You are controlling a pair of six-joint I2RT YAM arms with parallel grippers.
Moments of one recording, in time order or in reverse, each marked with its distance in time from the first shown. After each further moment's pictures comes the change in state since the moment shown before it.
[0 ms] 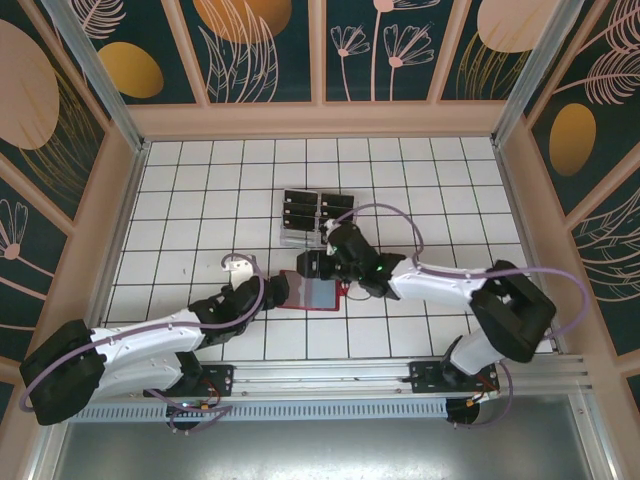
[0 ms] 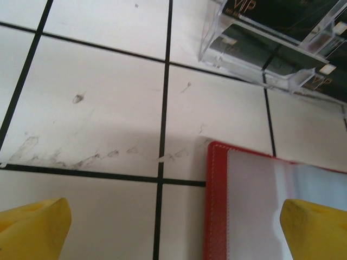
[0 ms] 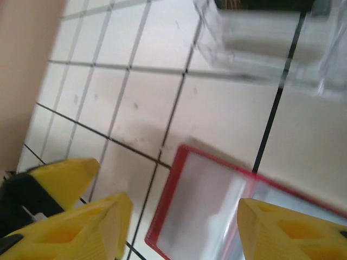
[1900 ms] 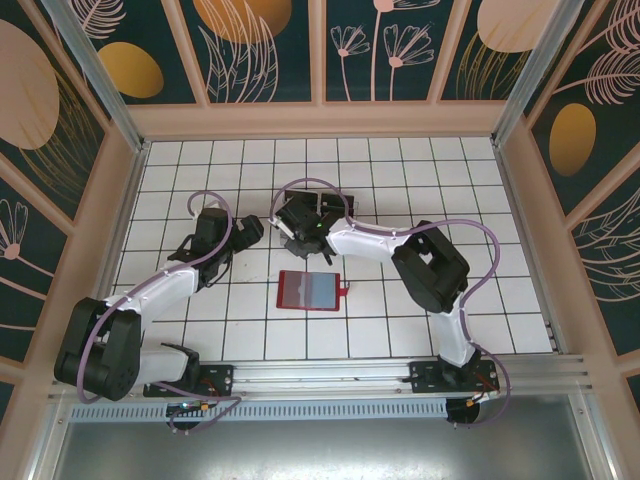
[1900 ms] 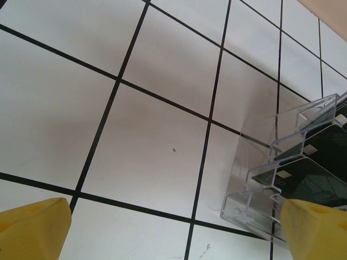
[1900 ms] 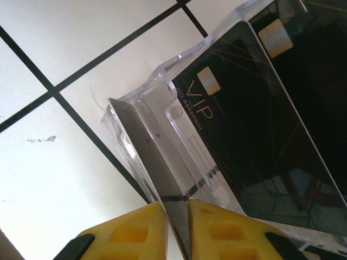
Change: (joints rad) left arm 0.629 0.237 0.265 0.079 0.465 0.203; right arm 0.011 0.551 0.656 -0.479 0.355 -0.904
